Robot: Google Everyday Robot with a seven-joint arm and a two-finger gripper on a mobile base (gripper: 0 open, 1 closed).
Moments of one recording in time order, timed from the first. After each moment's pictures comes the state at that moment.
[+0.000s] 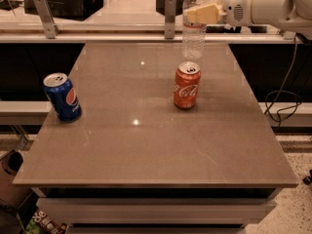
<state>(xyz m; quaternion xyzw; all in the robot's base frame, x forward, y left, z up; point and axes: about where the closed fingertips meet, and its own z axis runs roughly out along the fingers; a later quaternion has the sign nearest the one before) 0.708 -0.119 1.030 -0.38 0.69 0.22 0.57</state>
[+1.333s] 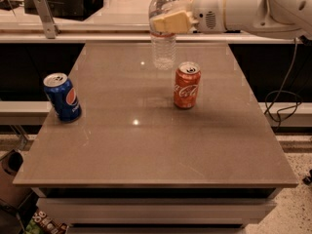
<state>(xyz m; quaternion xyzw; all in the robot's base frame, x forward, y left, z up) 0.644 -0.029 1.035 -0.44 0.66 0.27 0.55</state>
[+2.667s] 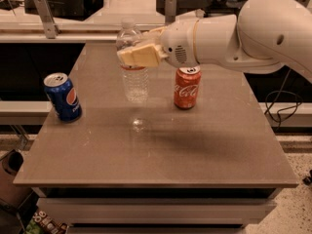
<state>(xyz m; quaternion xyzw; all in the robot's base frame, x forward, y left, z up) 0.562 0.042 0.998 -0.45 0.66 0.31 0.52</state>
